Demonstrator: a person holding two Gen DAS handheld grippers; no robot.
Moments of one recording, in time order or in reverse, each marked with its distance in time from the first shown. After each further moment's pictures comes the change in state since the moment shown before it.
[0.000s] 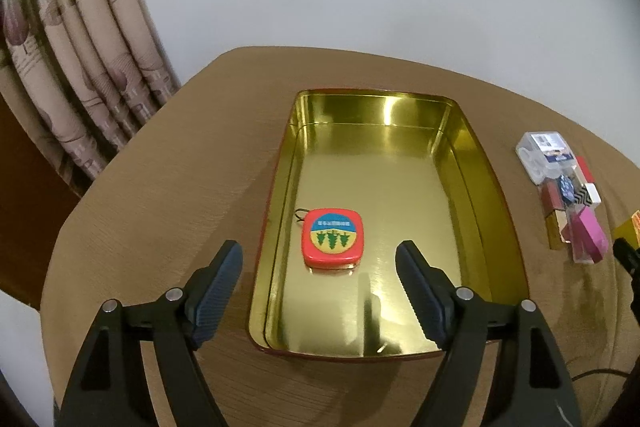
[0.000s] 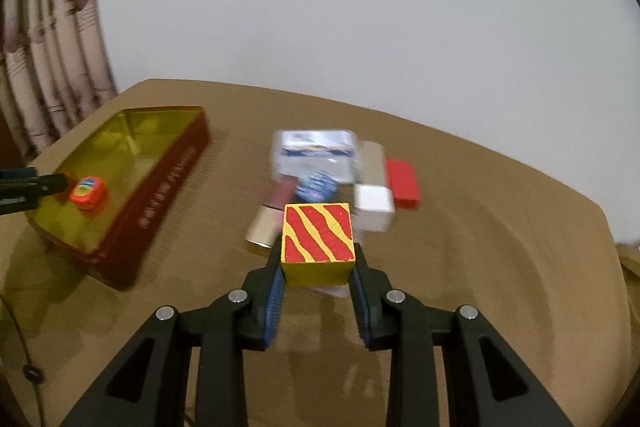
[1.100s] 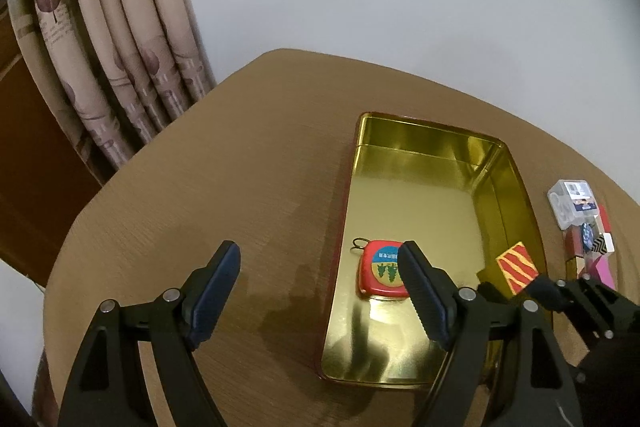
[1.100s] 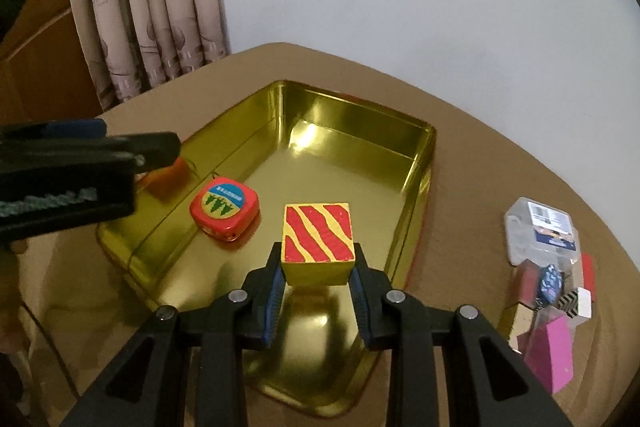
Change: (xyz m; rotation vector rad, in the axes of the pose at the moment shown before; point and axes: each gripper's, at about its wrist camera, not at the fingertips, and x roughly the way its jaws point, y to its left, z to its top) left arm 0.005 0.041 0.020 -0.121 -0.013 0.042; right arm 0.061 0.174 0.039 -0.234 0.076 0.247
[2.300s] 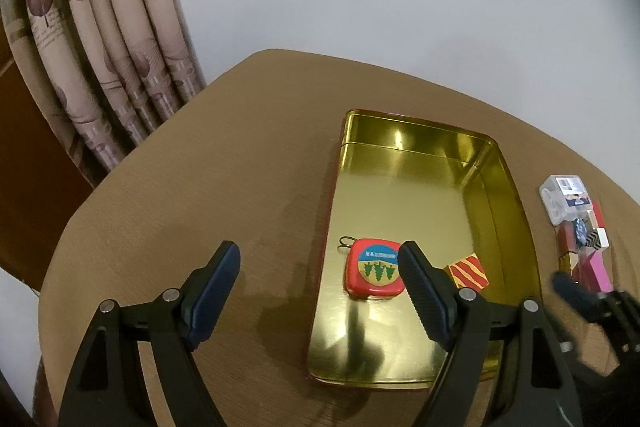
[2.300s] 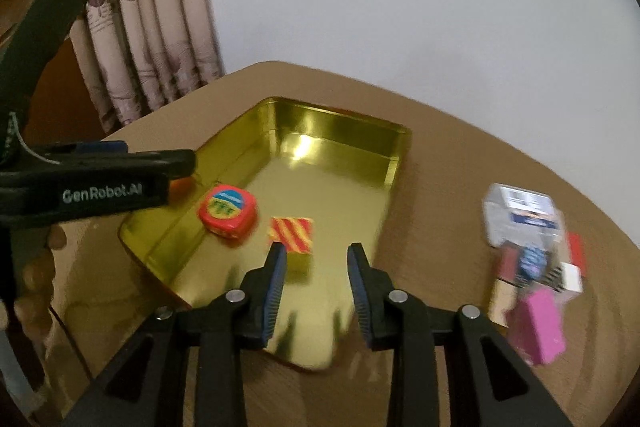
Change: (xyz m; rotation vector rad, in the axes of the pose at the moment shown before) left arm -0.001 -0.007 0.000 0.016 -0.003 -0.022; right arm -0.048 -0.029 -0.020 0.083 -0.074 -0.026
